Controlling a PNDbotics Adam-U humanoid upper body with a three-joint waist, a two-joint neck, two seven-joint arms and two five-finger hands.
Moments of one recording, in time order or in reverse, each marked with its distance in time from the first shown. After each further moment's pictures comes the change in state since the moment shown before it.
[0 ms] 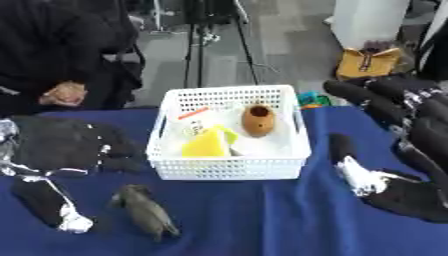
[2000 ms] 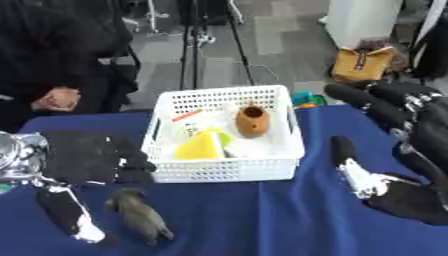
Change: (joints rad) left arm -0.060 -0.036 -0.113 0.088 -0.157 -0.021 0.021; right arm 0.000 0.007 -0.004 0.007 -0.004 -0.012 -0.022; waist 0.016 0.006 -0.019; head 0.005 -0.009
